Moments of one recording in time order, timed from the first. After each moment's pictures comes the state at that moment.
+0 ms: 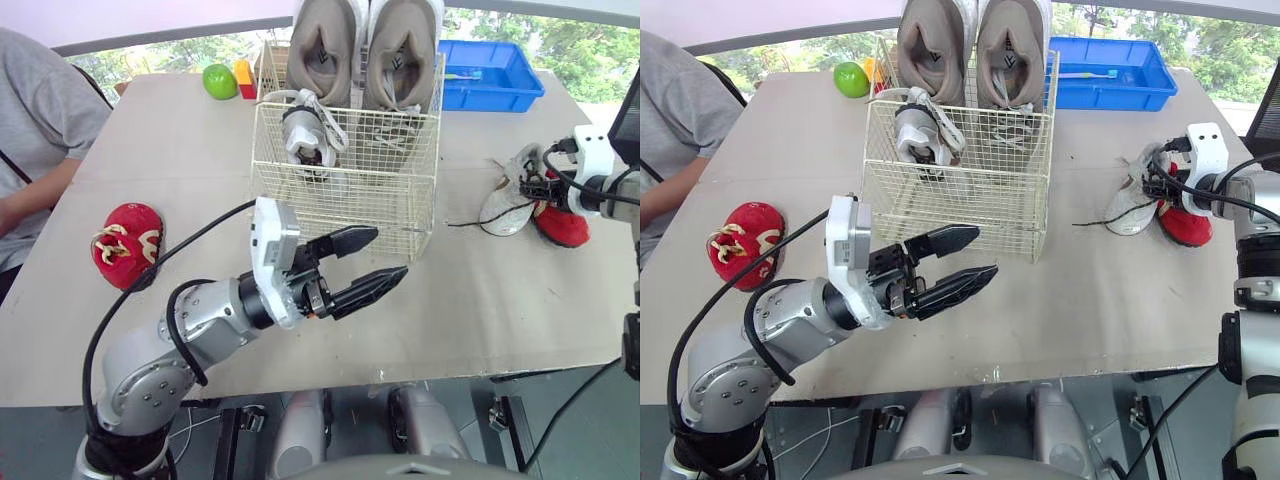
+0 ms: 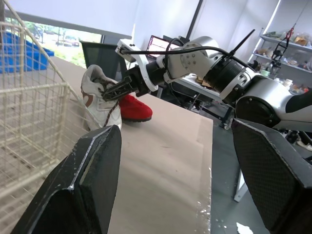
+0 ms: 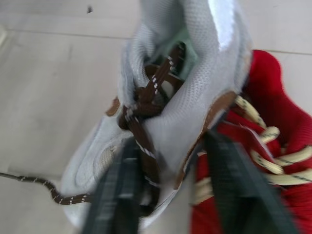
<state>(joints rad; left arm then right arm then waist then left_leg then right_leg) -0.20 0.59 0.02 -0.81 -1.12 0.70 -0.39 -0.94 -0.77 -0.05 0.58 0.23 0.93 0.60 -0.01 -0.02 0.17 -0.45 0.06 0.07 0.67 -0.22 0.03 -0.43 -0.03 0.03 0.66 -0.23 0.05</state>
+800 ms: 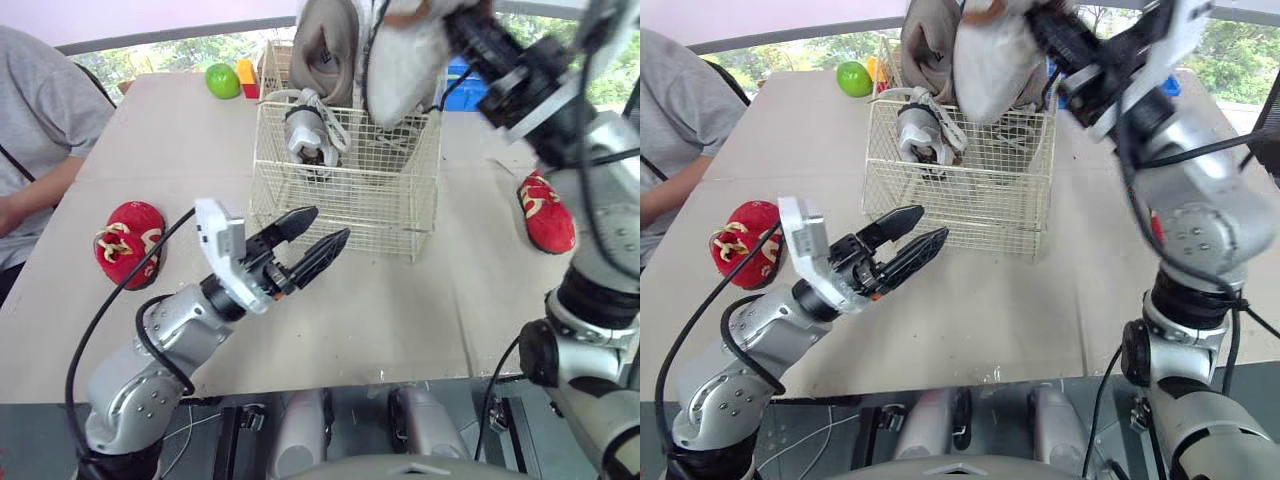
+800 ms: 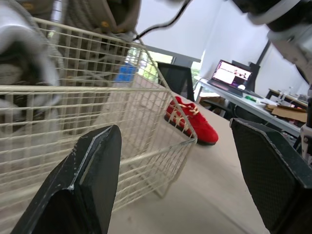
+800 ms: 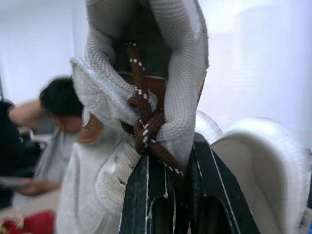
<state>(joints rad) 0.05 0.57 0.21 -0.74 -1.03 0.53 -0.46 -0.80 -0.23 -0.12 -0.40 0.52 0.60 0.30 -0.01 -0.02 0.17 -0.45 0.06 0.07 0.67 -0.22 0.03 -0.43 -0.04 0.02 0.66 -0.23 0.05</state>
